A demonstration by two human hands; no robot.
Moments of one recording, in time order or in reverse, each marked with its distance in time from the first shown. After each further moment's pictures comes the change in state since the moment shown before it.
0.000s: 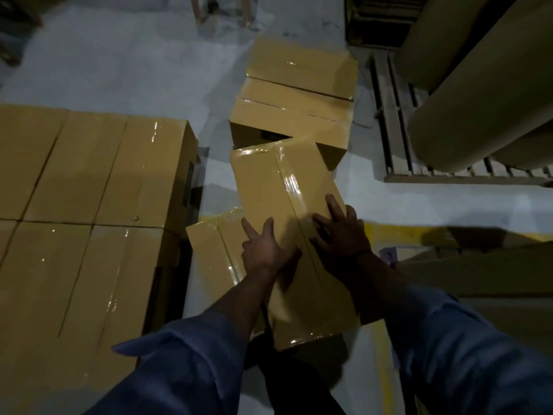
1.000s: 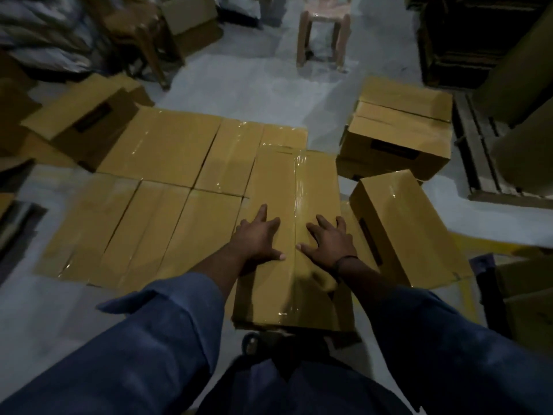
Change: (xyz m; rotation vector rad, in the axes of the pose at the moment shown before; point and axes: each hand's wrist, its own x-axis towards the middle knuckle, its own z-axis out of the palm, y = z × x) left_hand -0.166 -0.417 -0.335 0.404 -0.149 0.176; right_hand -0.148 -0.529 0.017 0.186 -0.109 -0.032
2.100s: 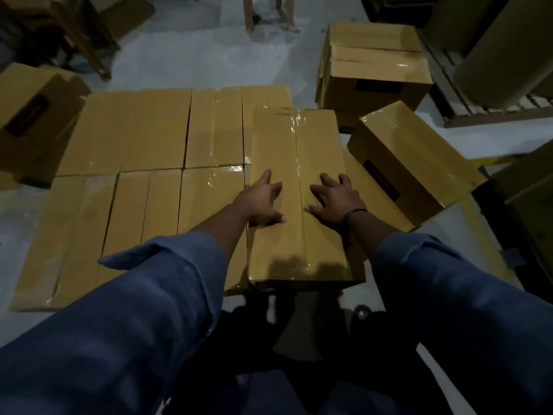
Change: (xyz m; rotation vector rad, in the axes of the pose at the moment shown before) left_hand 0.046 -0.182 0.064 0.084 0.032 0.364; right_hand 0.005 -0.115 0.139 0.006 0.073 0.192
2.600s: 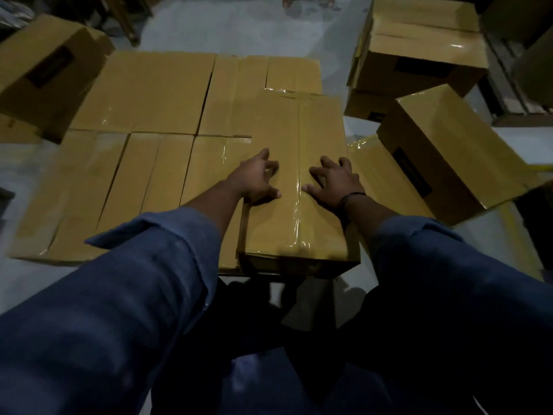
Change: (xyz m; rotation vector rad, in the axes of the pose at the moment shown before) left_hand 0.026 -0.058 0.066 -0.139 0.134 -0.094; right_hand 0.049 0.002 0.077 -0.008 0.063 -0.139
